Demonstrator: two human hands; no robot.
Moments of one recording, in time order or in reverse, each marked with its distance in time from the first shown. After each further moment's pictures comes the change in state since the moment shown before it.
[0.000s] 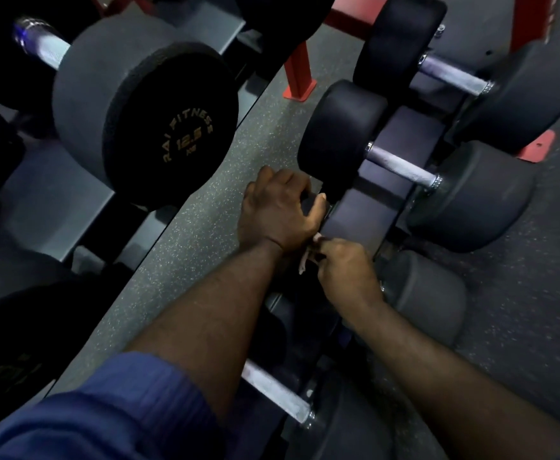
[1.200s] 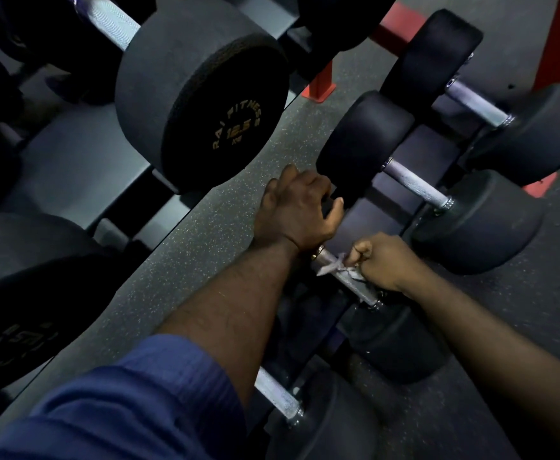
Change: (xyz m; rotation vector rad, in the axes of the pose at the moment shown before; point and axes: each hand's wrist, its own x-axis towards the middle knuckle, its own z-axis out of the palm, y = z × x) left_hand 0.000 -0.002 0.003 -0.028 0.025 -0.016; right_hand 0.040 0.024 -0.065 -0.104 -0.502 0.222
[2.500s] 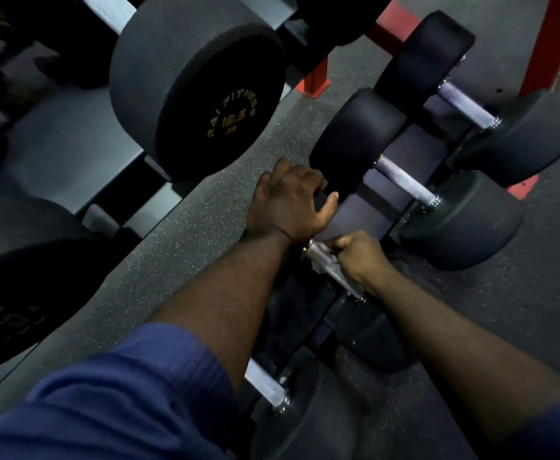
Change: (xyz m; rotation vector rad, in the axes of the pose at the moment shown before) left_hand 0.000 0.002 -0.001 0.018 0.022 0.012; right_hand 0.010 -0.002 0.030 0.208 0.140 0.006
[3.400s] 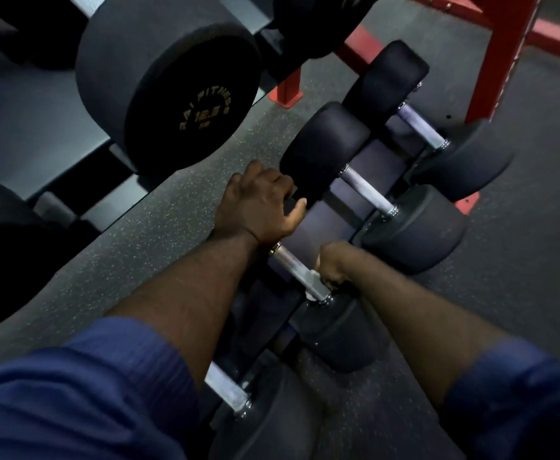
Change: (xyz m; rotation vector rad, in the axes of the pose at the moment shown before) left_hand 0.000 0.000 -0.001 0.028 0.000 0.031; right_hand 0.009 -0.018 -0.034 -0.847 -0.516 0.085
